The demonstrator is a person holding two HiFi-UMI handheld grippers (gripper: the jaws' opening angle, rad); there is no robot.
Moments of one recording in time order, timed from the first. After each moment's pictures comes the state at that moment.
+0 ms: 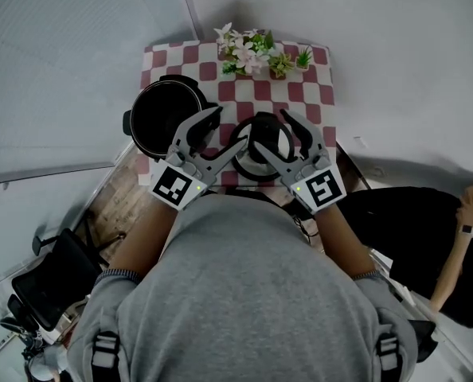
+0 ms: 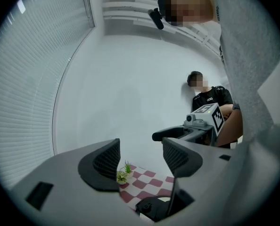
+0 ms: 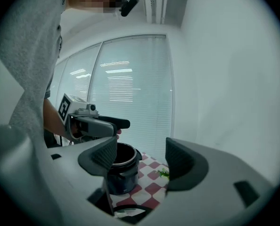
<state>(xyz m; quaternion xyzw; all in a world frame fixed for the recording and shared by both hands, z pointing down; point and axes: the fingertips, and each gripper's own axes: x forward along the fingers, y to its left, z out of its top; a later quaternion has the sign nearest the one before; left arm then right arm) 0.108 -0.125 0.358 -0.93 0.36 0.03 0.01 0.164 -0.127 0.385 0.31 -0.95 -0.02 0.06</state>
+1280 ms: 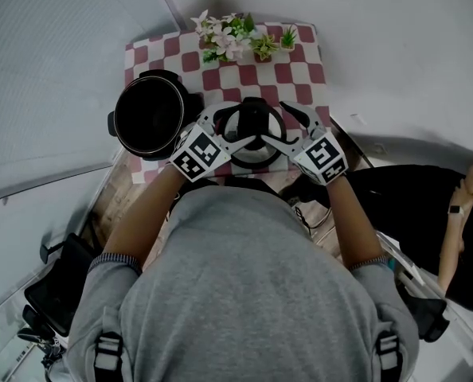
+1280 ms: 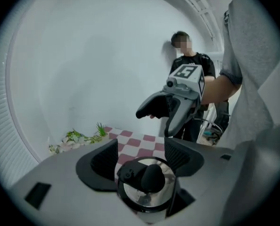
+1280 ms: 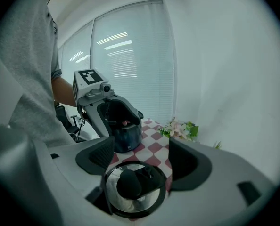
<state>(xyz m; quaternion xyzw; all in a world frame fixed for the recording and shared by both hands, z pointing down) 0.195 -0.128 0.495 -0.95 0.19 -0.23 -0.05 0.226 -0.128 0.499 0.25 -0.93 0.07 0.25</state>
